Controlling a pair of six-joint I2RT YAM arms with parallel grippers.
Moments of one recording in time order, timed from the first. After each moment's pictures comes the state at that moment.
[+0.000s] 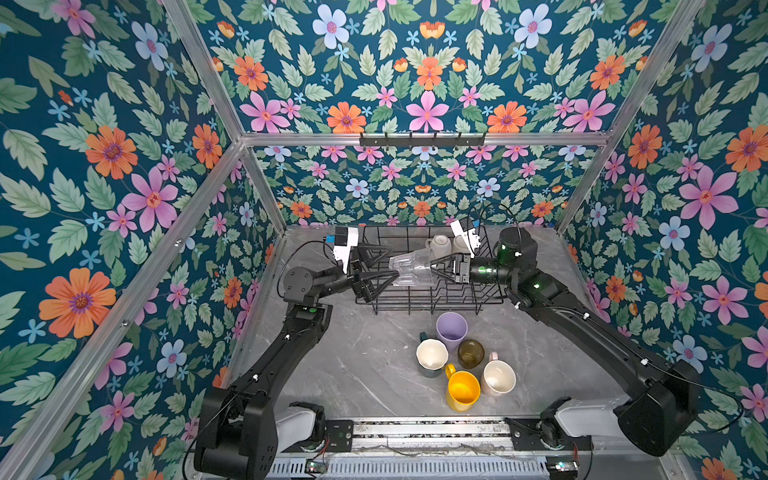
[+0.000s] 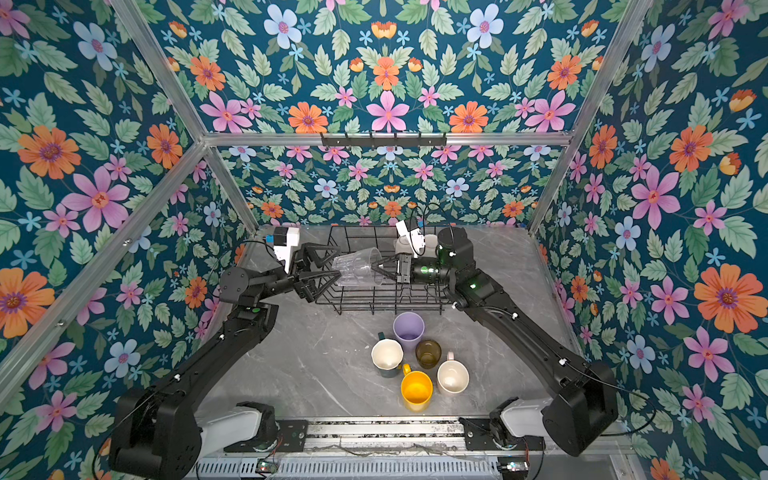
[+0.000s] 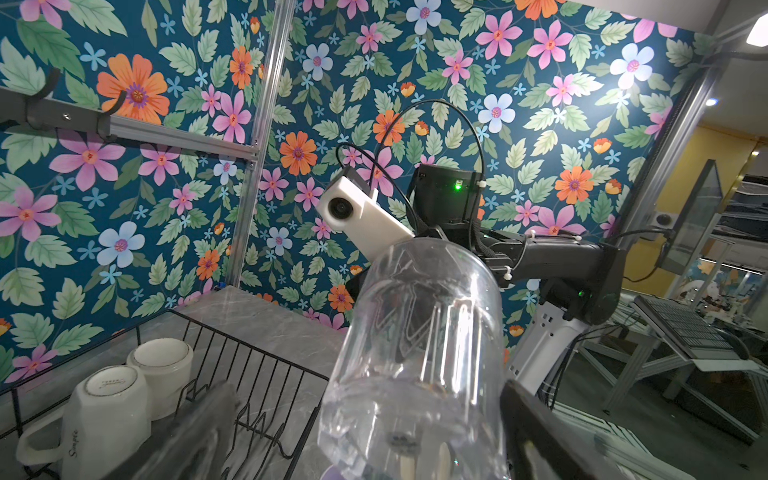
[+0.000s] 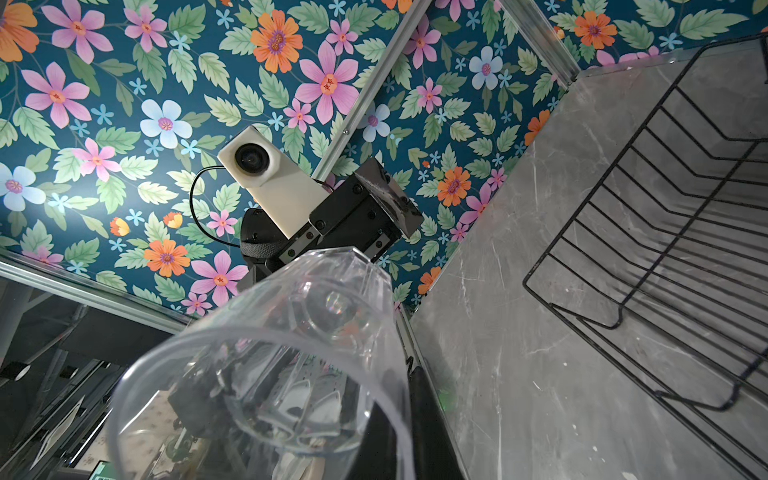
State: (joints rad) left arm -0.25 1.20 0.77 0.98 1.07 -0.76; right arm 0.54 1.34 1.21 -0.01 -0.82 0.78
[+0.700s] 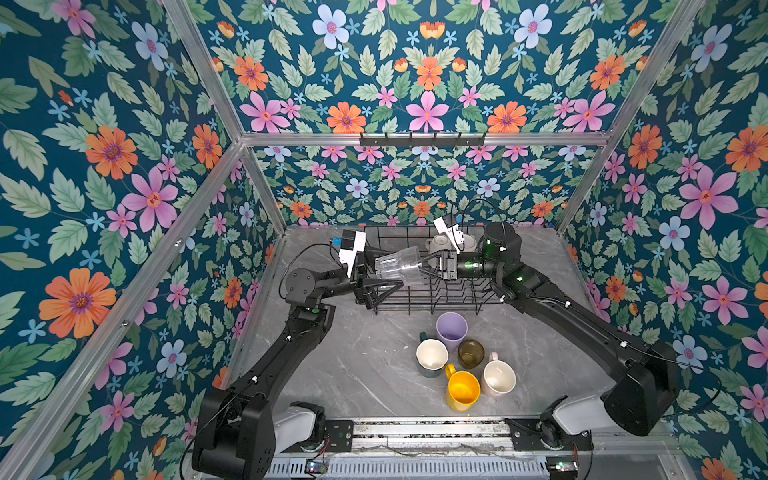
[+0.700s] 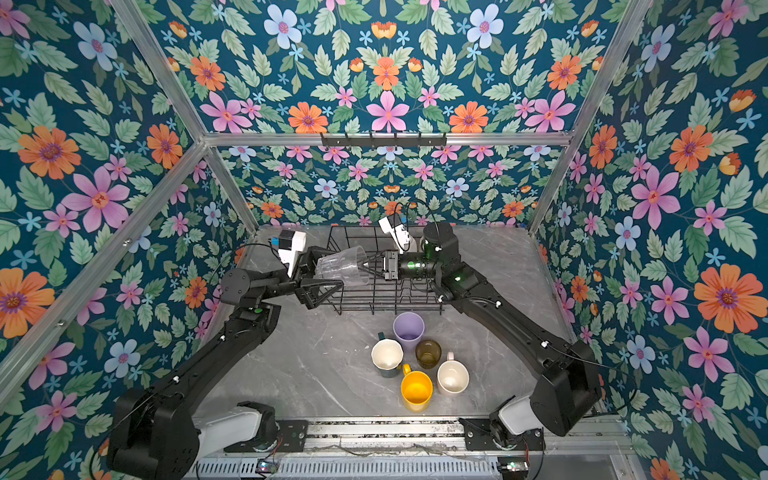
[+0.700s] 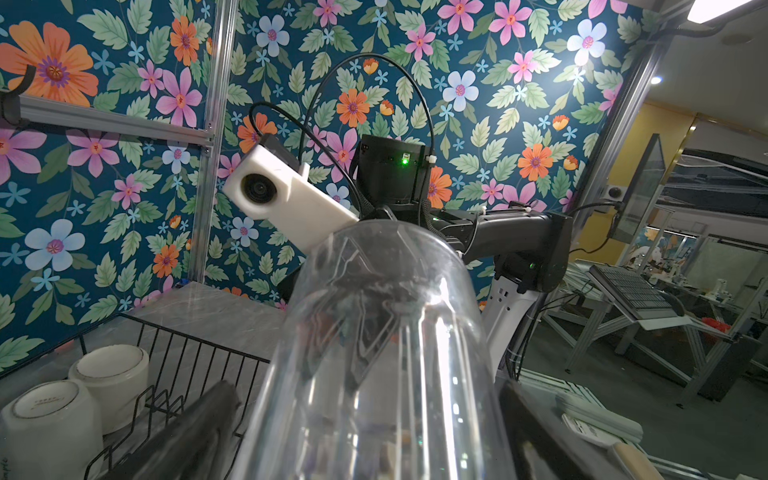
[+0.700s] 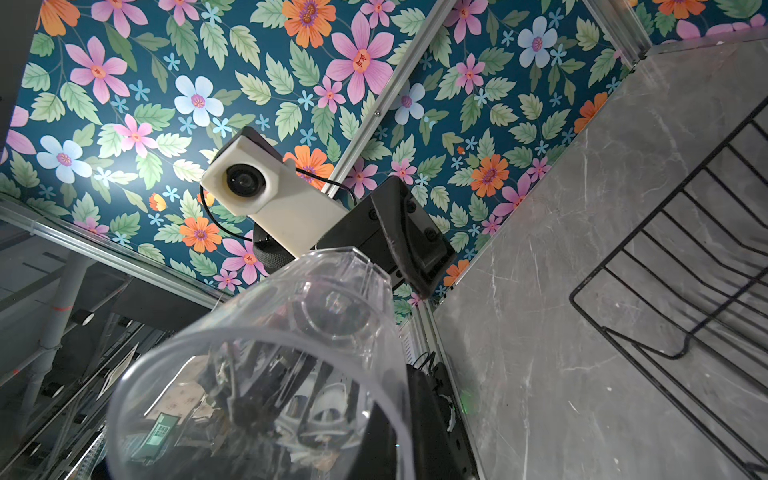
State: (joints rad) left arm -0.29 1.20 0.78 1.00 1.15 -0.78; right arm 0.60 1.46 1.29 0.08 -0.89 0.82
